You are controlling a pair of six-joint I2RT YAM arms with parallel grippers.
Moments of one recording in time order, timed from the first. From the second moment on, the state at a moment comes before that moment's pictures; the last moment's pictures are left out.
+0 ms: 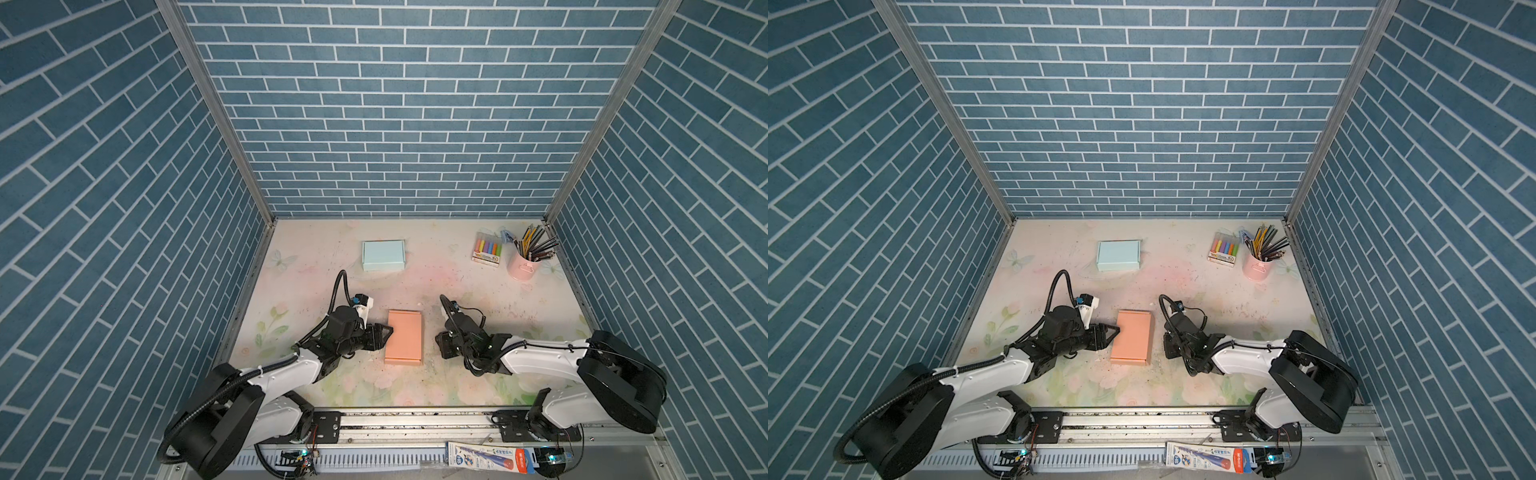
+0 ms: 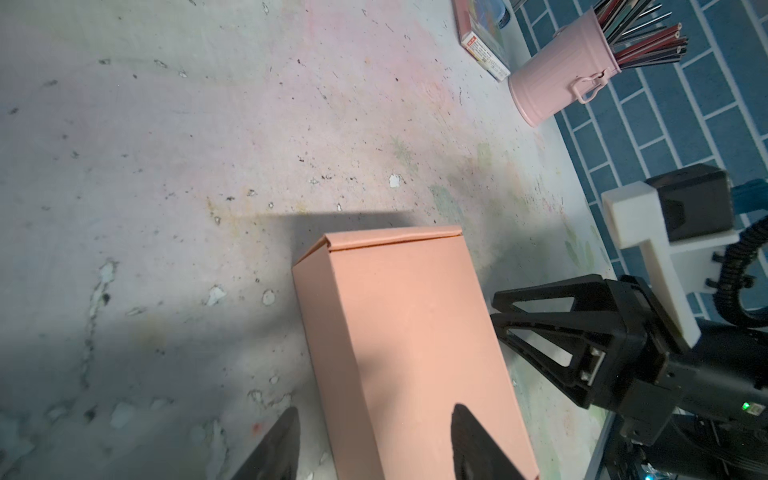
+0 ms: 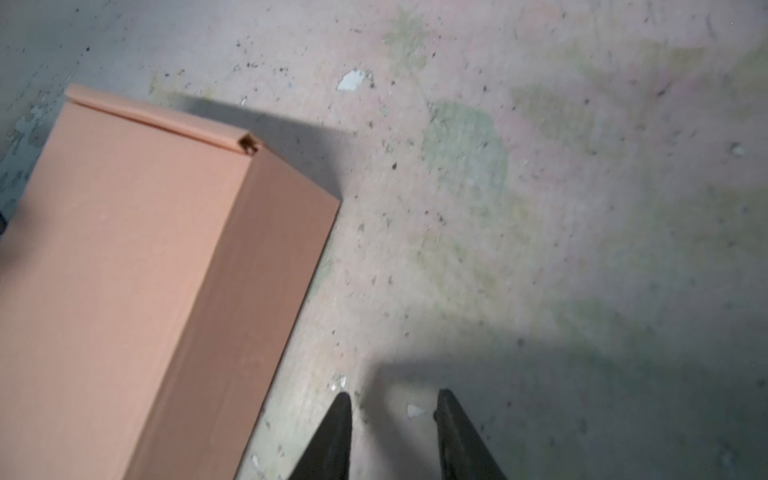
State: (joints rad) left arm -0.57 1.23 0.31 0.30 0.32 -0.59; right arm 0.91 1.43 0.49 0.05 0.13 0.57
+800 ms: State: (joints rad) left arm -0.54 1.44 0.40 0.45 0.40 -0.58; right arm 0.86 1.65 0.65 0.18 0.06 0.47
